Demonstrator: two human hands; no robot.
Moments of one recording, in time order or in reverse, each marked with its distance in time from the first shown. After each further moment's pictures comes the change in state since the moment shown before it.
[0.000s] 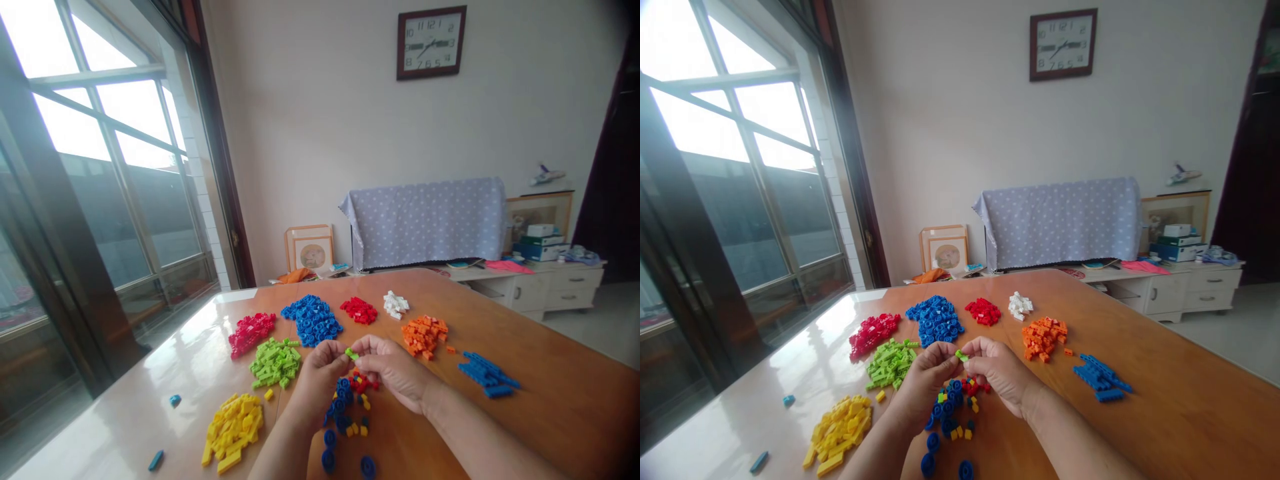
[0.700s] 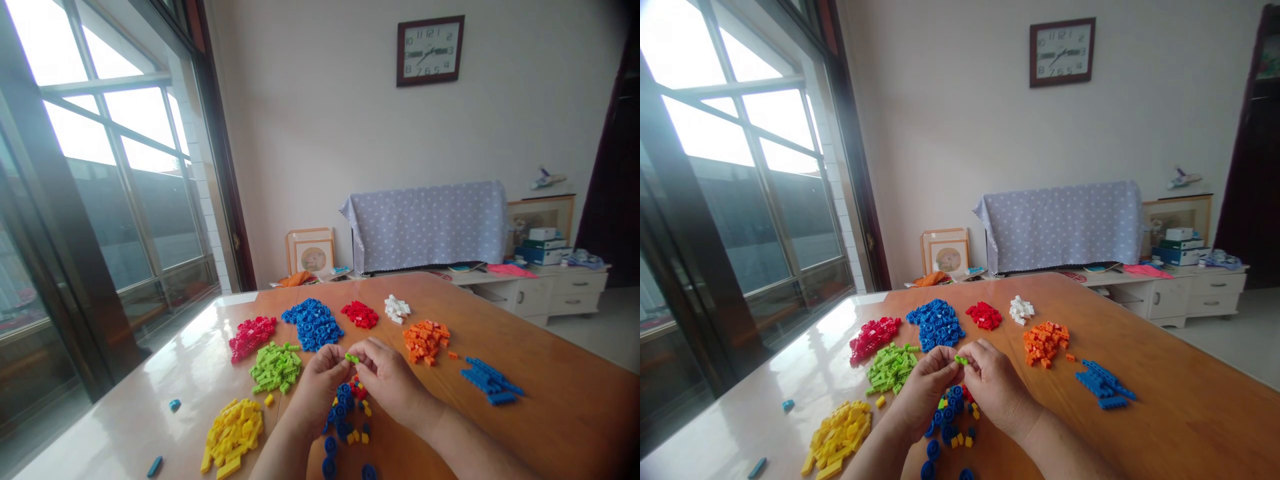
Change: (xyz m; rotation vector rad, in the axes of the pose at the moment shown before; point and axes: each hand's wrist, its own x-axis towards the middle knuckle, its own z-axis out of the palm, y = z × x) left_hand -0.002 0.006 0.001 -0.131 -0.055 -0.043; right_hand 0.000 0.002 0.009 -0.715 0.189 -0.557
